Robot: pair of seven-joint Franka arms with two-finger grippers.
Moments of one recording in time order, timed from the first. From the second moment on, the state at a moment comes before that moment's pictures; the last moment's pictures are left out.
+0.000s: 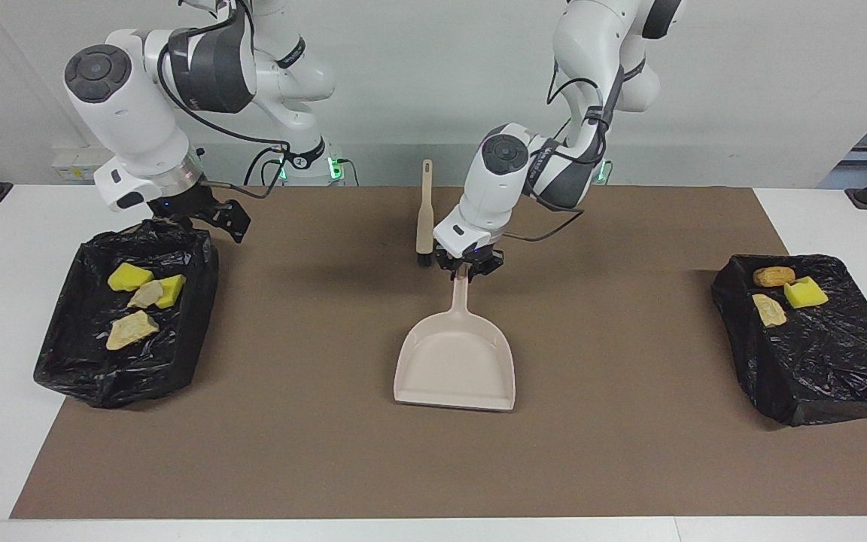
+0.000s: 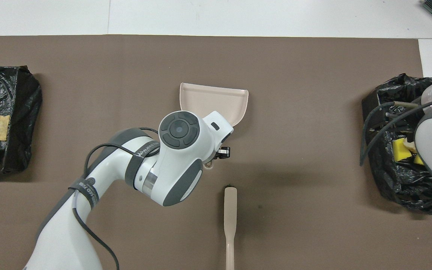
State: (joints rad) left arm -0.58 0.34 -0.19 -1.82 -0.12 2.22 -0.62; right arm -0.02 0.08 0.00 -1.65 -0.04 1.58 0.20
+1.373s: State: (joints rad) left arm 0.01 0.09 -0.12 -1.58 -0.09 1.52 0.14; right arm -0.01 0.08 0.01 -1.65 -0.04 1.62 0.20
